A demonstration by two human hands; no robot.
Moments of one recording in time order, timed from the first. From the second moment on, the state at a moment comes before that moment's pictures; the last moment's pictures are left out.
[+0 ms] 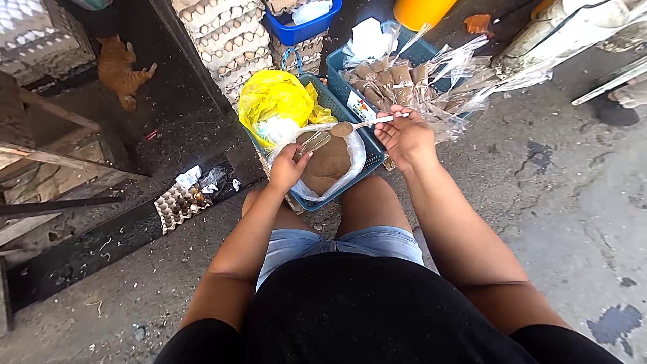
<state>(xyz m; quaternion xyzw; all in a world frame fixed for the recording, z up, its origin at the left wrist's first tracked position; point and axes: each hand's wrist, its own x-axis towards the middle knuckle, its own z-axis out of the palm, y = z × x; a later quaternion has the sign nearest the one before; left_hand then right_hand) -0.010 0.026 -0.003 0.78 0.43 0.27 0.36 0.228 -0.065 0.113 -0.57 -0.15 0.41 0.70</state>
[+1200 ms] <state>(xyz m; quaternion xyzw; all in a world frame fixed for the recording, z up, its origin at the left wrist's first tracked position) -0.013 0.026 -0.001 0.75 0.43 0.28 0.40 0.191 -0.053 0.029 -0.71 -0.28 0.41 0.51</state>
